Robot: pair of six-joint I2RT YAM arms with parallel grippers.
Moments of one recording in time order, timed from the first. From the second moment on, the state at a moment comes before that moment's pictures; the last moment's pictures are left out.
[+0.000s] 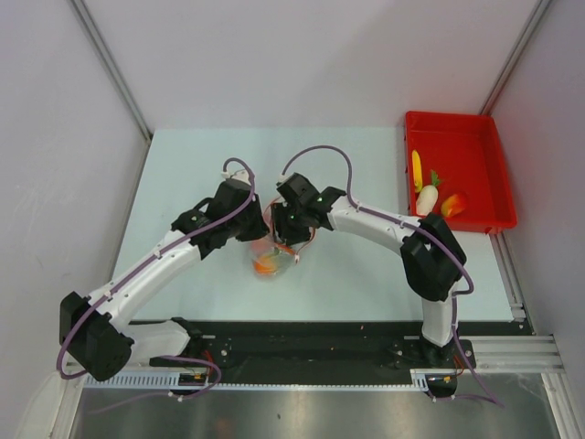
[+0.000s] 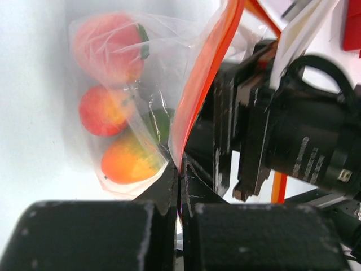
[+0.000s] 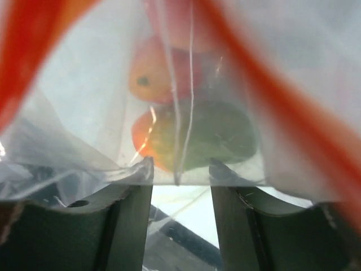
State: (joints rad) left arm -0.61 1.21 1.05 -0.61 -0.08 -0.66; right arm 0.85 1.92 1.55 -0.57 -0.15 0.65
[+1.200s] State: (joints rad) left arm -0.66 1.18 0.95 -0.54 -0.06 -0.74; right arm 0.80 2.00 1.45 -0.40 -0.27 0.94
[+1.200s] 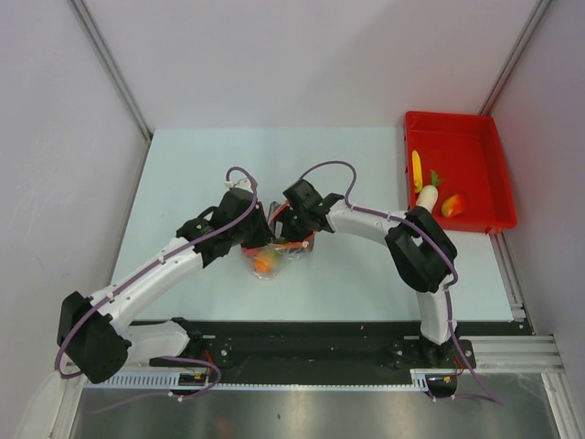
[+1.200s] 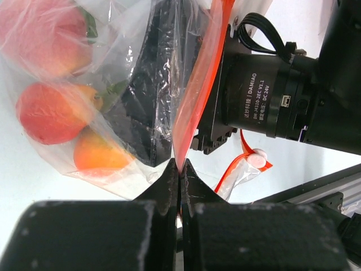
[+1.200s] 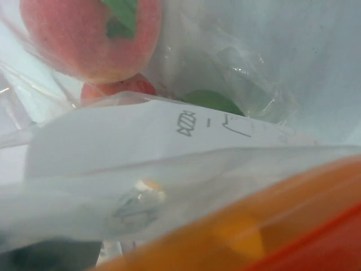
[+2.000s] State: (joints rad) left arm -0.68 1.17 0.95 -0.60 -0.09 -0.75; right arm 0.84 2.03 1.44 -0.30 -0.23 0.85
